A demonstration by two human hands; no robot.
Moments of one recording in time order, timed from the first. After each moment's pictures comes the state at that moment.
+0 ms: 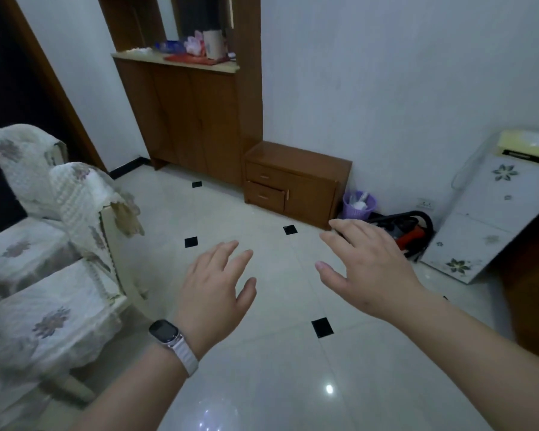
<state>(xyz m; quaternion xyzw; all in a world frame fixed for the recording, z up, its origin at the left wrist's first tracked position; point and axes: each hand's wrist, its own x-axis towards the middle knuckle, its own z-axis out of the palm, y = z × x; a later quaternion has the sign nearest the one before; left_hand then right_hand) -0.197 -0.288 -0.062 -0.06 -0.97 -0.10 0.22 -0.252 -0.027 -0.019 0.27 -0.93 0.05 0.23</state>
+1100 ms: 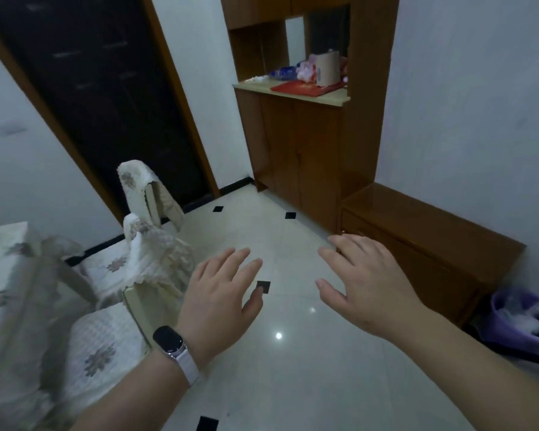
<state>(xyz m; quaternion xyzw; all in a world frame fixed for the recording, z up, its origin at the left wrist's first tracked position) -0.616 -0.335 -0.013 0.10 -0.96 0.08 0.24 -0.779 -0.130 -0.024 0.49 -0.83 0.17 0.20</state>
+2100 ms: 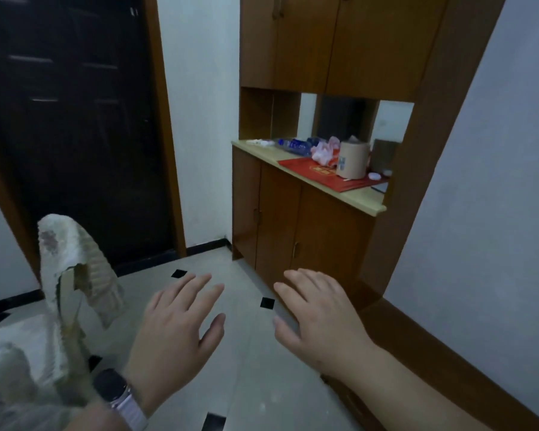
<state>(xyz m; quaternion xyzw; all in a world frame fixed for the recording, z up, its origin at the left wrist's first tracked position) -0.960 -0.694 0.000 0.18 -0.94 0.01 0.30 -1.124 -0.508 0.019 0.53 -0.81 0.09 0.22</state>
